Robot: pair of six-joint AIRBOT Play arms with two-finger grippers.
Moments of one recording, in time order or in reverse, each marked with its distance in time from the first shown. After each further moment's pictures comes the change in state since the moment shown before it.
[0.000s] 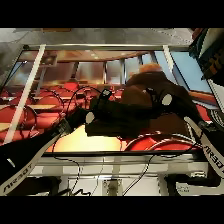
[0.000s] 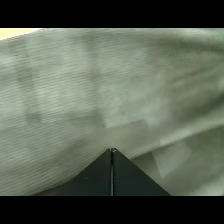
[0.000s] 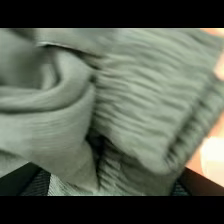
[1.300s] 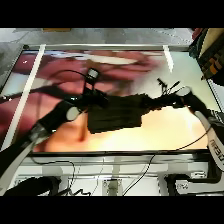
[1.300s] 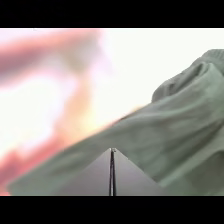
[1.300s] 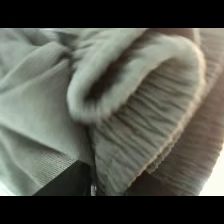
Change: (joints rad) left arm 0.080 0.274 0.030 0.148 0.105 0.016; right arm -0.192 -0.008 0.096 0.513 0.125 -0.277
